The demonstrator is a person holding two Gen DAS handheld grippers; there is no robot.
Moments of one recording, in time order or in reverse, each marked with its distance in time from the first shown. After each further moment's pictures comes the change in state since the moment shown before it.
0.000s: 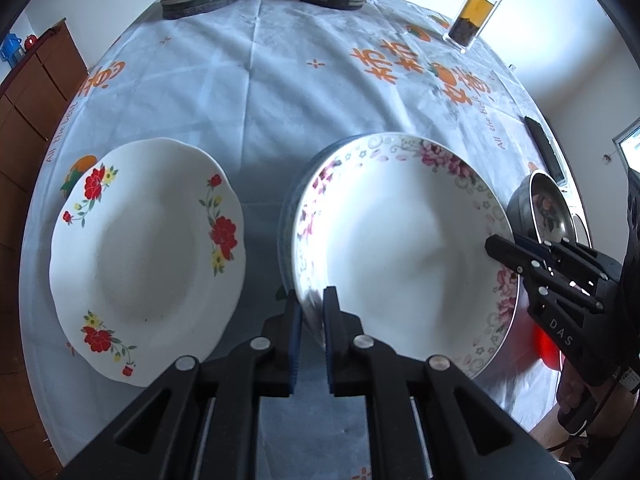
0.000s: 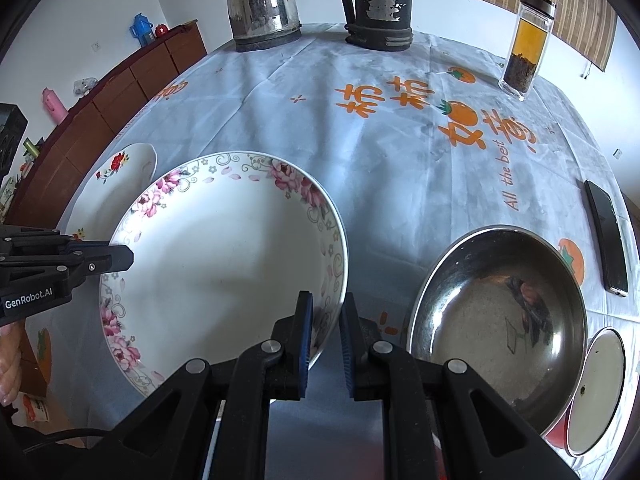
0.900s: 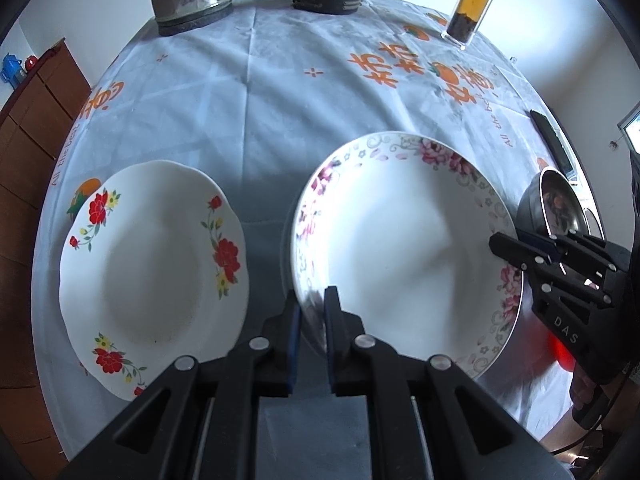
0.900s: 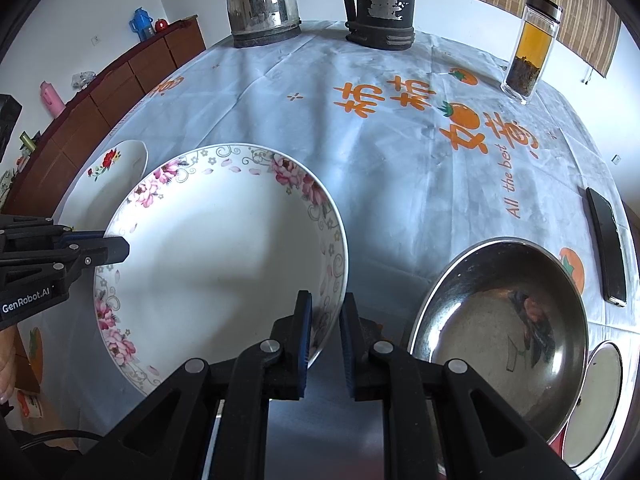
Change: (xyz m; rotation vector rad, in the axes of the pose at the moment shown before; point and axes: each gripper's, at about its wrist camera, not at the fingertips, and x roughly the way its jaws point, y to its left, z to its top) left arm 0.003 -0.007 0.005 0.049 -0.030 0.055; right arm 0.010 0.000 0.005 -0.015 0.007 -0.014
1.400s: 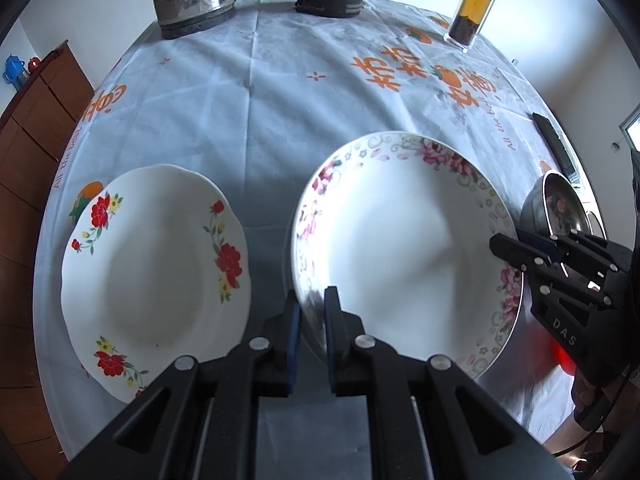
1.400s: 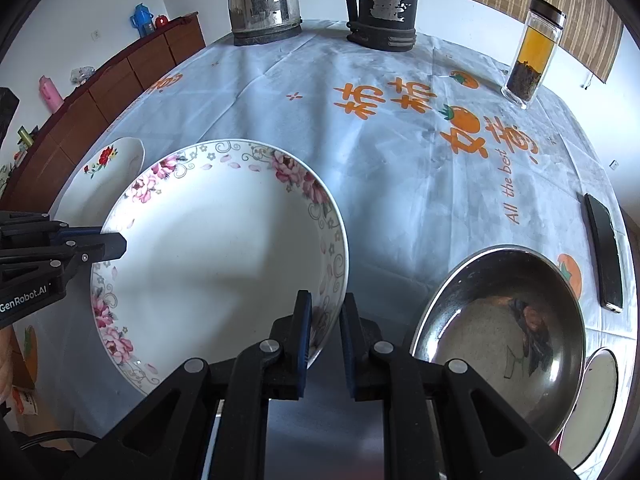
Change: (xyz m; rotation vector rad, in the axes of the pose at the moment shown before) left arm 0.001 -0.001 0.001 0.000 -0.016 0.013; right arm 0.002 0.002 0.001 -0.017 -0.001 -0.021
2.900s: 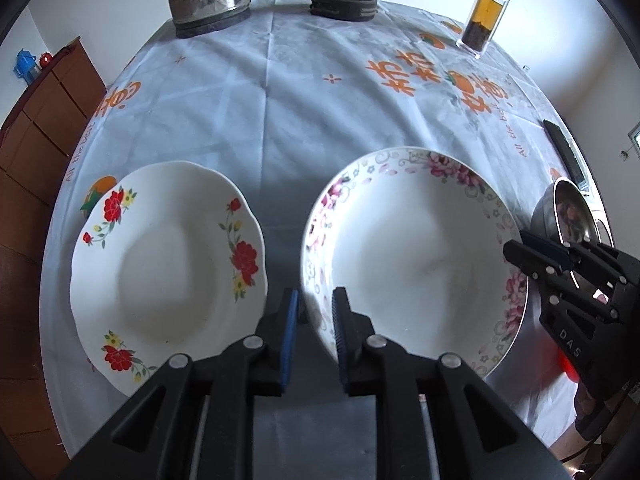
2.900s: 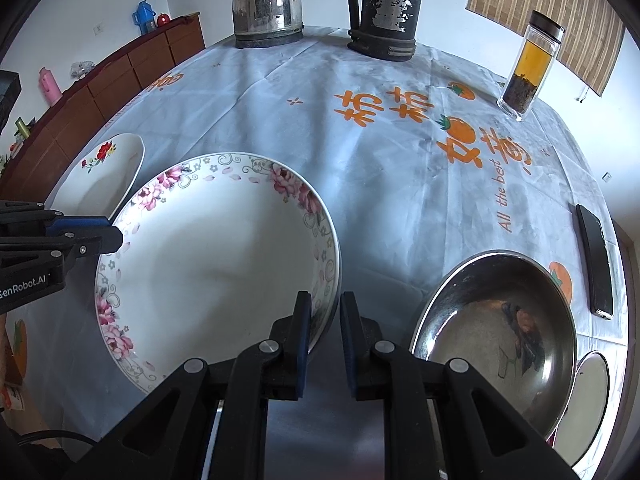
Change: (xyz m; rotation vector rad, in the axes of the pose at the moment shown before) left arm -0.002 0.005 -0.002 -0.030 -0.010 0.034; right arm -0.005 0.004 -0.002 -0.027 -0.022 -0.034
